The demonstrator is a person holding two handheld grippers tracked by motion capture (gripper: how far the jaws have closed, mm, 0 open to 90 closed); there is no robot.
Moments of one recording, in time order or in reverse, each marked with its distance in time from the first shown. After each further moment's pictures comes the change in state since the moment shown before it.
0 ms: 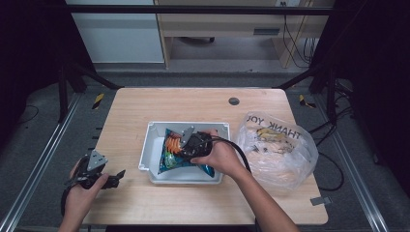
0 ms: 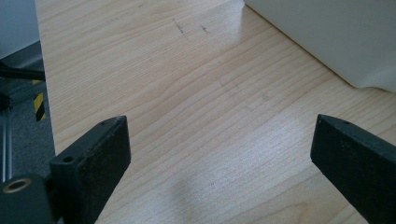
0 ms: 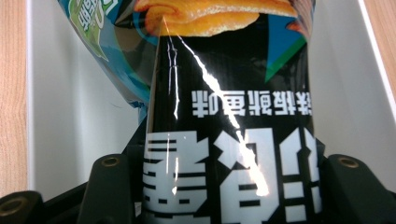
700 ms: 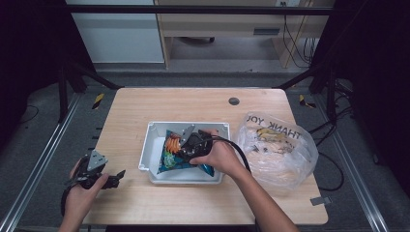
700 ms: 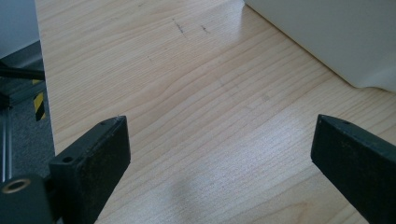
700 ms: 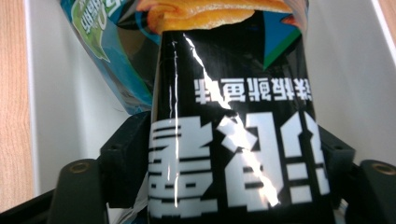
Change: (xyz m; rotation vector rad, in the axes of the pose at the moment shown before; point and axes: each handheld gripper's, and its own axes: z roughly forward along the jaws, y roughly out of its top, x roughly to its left) left arm 0.000 0.000 0.000 0.000 0.000 -0.001; right arm -0.002 -0.001 0.004 0.003 0.029 0.068
